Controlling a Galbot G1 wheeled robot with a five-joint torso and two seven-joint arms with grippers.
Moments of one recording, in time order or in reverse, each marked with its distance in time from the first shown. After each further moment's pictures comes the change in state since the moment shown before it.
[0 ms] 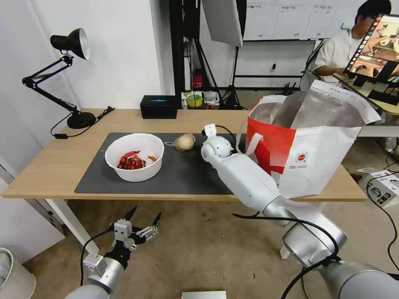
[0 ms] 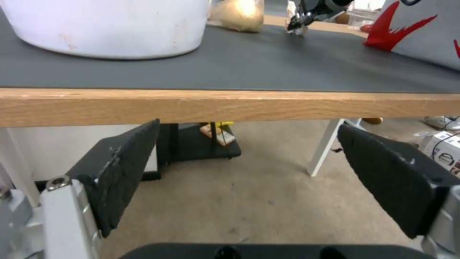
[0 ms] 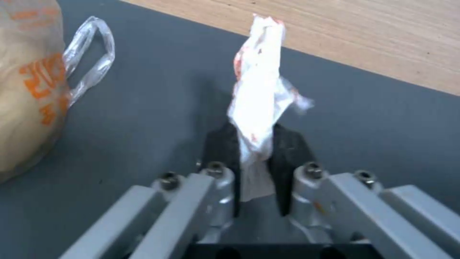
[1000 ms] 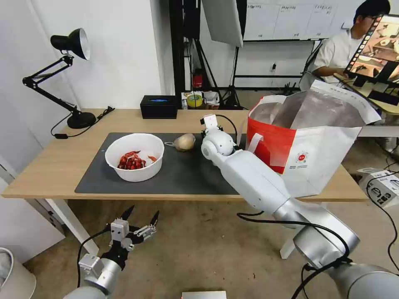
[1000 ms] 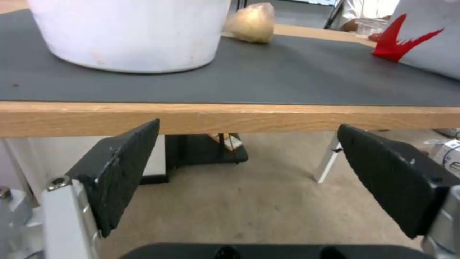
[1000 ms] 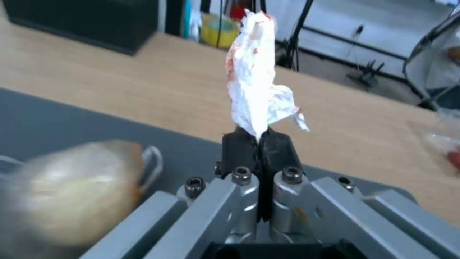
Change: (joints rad) left arm 0.043 -0.016 -0.047 -0.037 -0.001 -0.001 -0.005; right arm -0.022 -0.109 -0.054 0.337 0.016 0.044 0.118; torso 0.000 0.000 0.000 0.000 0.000
